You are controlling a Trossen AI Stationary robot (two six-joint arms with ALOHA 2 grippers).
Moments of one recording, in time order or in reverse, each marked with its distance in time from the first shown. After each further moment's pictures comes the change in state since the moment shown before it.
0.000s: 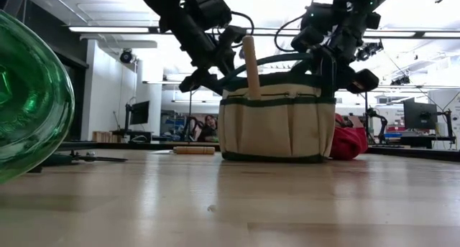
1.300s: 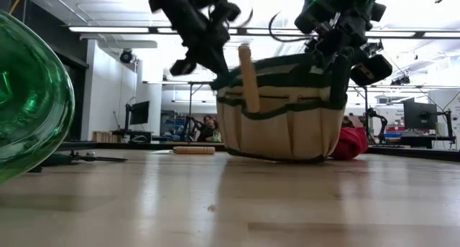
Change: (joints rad) left arm -0.090 -0.085 0.003 -0.114 -0.037 -0.035; right arm 0.170 -0.025 0.000 -0.021 -0.157 0.111
